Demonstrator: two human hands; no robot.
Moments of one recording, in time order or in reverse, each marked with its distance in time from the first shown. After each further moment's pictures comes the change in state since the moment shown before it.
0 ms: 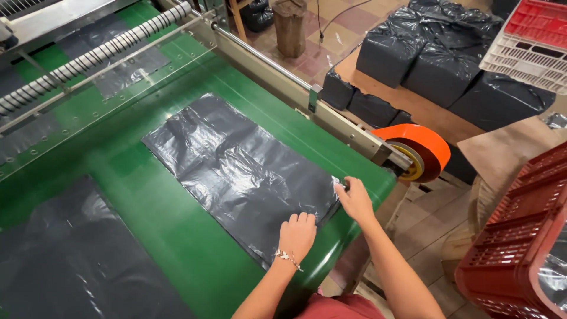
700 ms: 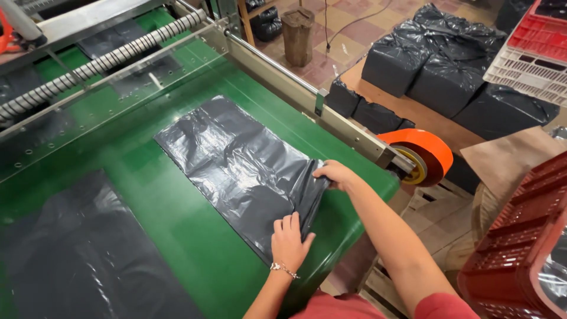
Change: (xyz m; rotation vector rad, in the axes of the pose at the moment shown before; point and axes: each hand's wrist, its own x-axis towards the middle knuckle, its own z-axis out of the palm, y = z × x) left_hand -0.016 -0.008 -0.063 -0.267 -0.283 -0.395; right_hand 0.080 -0.087 0.017 0.530 -0.515 0.536
